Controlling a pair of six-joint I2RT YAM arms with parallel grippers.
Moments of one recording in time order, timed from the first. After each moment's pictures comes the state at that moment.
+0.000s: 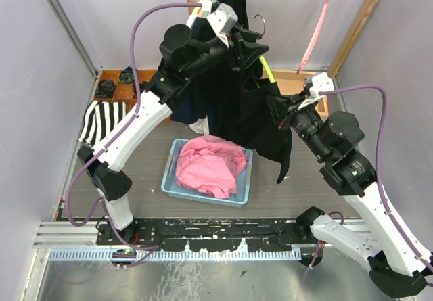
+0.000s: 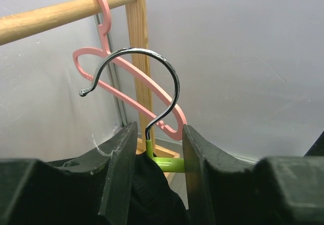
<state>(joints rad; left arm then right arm) -0.76 1.81 2.09 0.03 0.44 -0.06 0.58 0.80 1.15 -0.24 0.07 0.10</state>
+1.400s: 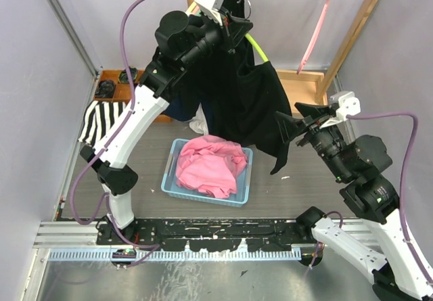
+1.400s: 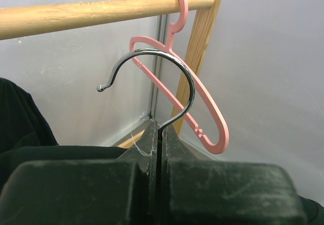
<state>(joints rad) -0.73 1.87 2.32 -0.19 0.16 -0.16 0.58 0.64 1.15 -0.35 0.09 0.09</state>
